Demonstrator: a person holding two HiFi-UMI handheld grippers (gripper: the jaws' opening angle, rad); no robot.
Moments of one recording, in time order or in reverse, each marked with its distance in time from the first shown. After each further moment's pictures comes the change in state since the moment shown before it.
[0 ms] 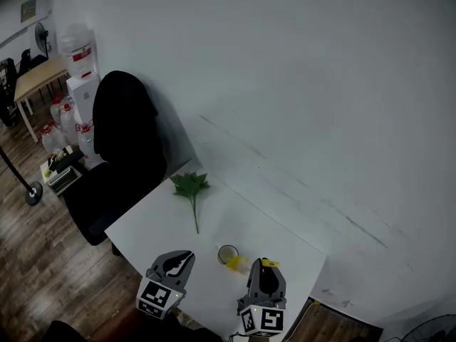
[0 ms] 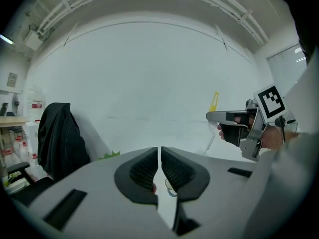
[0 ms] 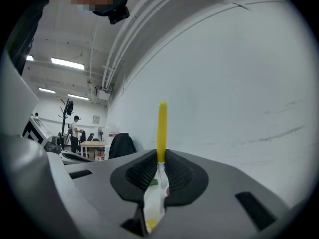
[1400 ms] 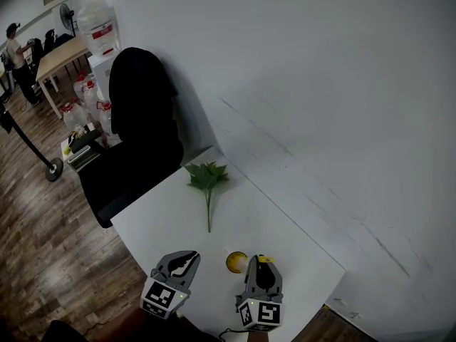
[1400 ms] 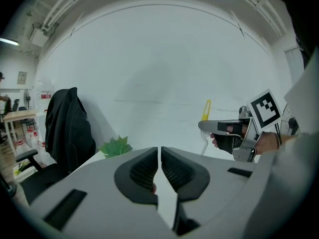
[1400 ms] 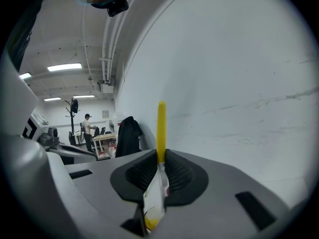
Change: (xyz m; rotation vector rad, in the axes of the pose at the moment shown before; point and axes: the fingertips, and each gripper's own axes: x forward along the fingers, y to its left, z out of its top) left arm 0.063 0.032 -0.048 -0.066 0.132 0.106; right arm 0.097 -0.015 -0.096 0.076 0.196 0.141
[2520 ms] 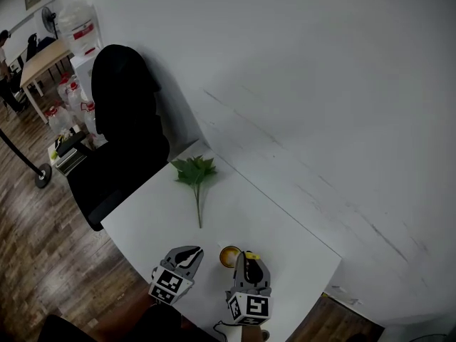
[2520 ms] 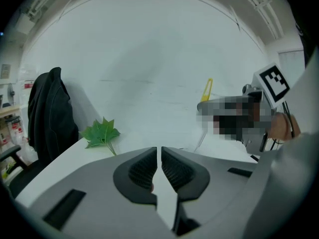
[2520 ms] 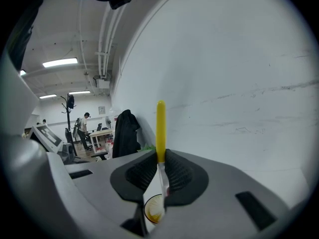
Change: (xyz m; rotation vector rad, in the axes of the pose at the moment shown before) left arm 0.057 -0.010 -0.070 0.032 0.100 -0.132; right arm 0.004 0.002 -0.042 0.018 0.051 -0.047
